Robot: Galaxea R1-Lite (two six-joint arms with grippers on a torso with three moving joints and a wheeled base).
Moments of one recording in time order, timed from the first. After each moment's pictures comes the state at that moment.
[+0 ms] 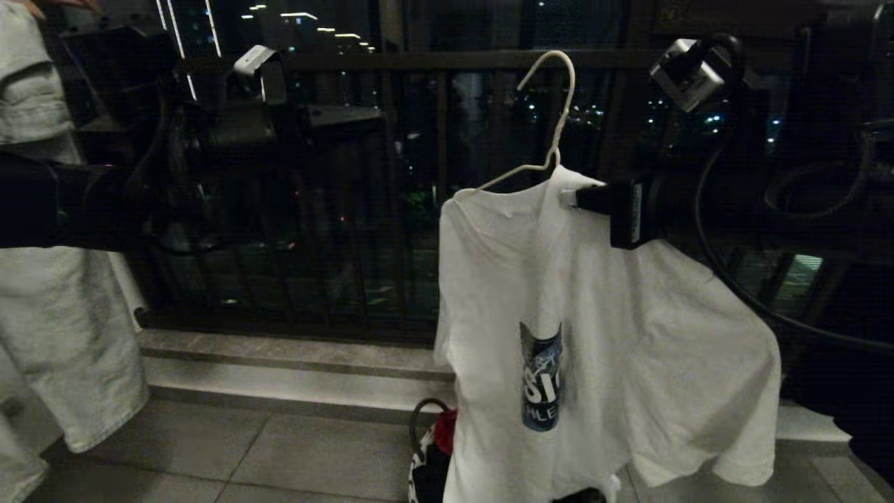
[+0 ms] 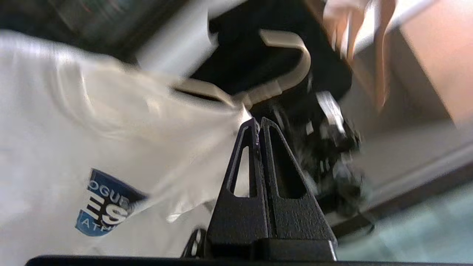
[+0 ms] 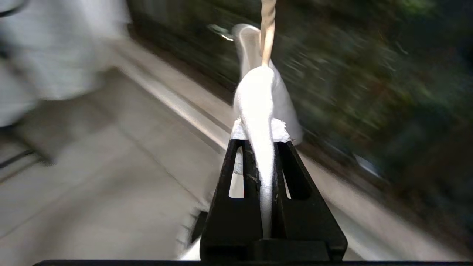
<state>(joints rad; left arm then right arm) -0.20 1.84 -1.48 -0.68 -1.05 -1.19 0.51 1.55 -1.30 -0.07 0.06 -0.01</state>
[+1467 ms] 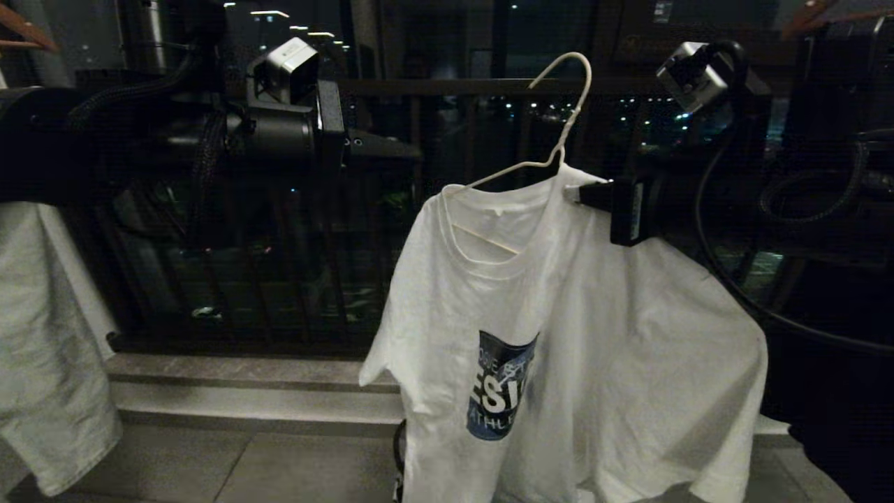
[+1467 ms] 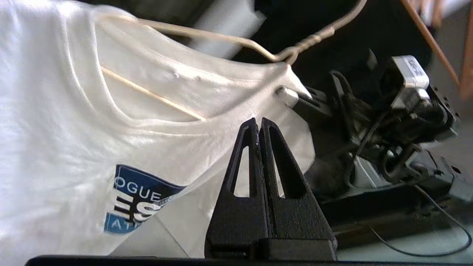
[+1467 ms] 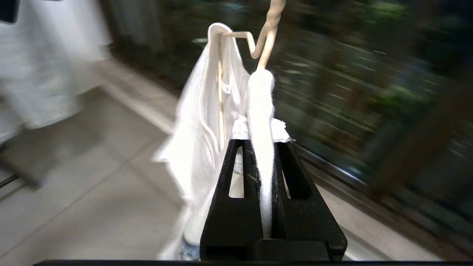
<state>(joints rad) -0.34 1.73 -1.60 -0.01 -0.83 -0.68 0.51 1.55 -1.26 -0.15 0.06 -0.01</state>
